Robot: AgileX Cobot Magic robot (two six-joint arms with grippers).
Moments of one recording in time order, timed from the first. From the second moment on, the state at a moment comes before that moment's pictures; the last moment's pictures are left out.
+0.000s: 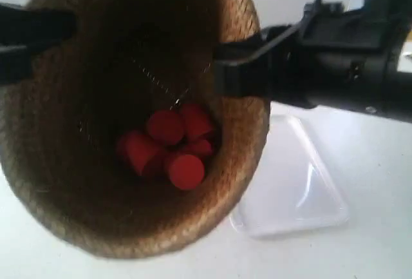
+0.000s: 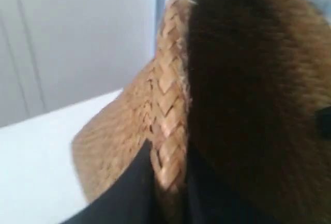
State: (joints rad) left arm -0.42 0.83 -0.72 -1.07 0.23 0.98; right arm 0.66 1.01 -0.82 0.19 0.17 0.08
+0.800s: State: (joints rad) left arm -0.42 0.91 -0.70 -1.11 0.08 0.98; right arm 0.62 1.12 -0.81 0.20 0.08 0.04
